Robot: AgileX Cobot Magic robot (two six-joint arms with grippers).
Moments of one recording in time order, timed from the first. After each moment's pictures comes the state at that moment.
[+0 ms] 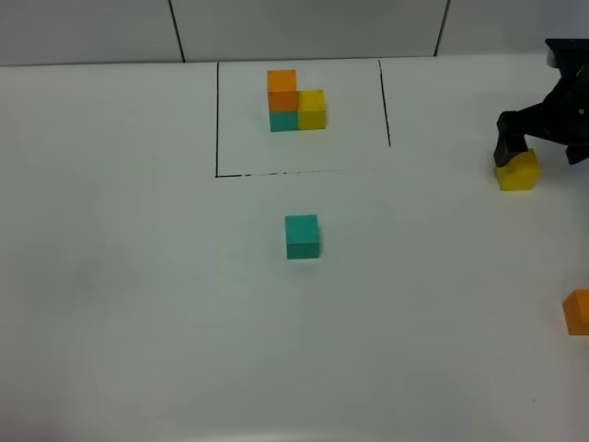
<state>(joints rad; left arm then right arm) -0.01 0.00 -0.51 -0.09 1.09 0.04 -0.04 2.20 -1.65 0.14 0.89 -0.21</state>
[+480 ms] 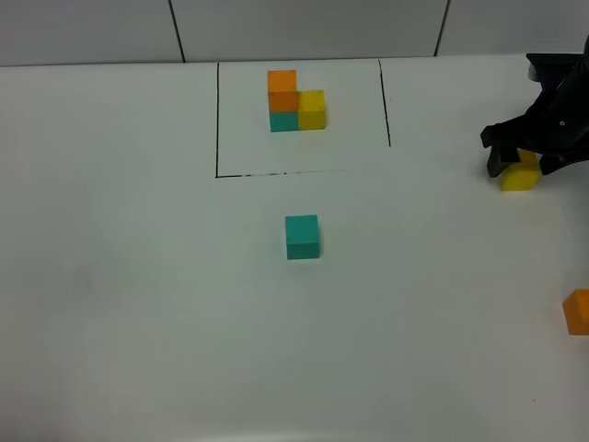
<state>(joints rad) -0.01 0.00 -0.51 -0.09 1.09 0.04 -0.01 2.24 -1.65 0.16 0.86 -0.22</state>
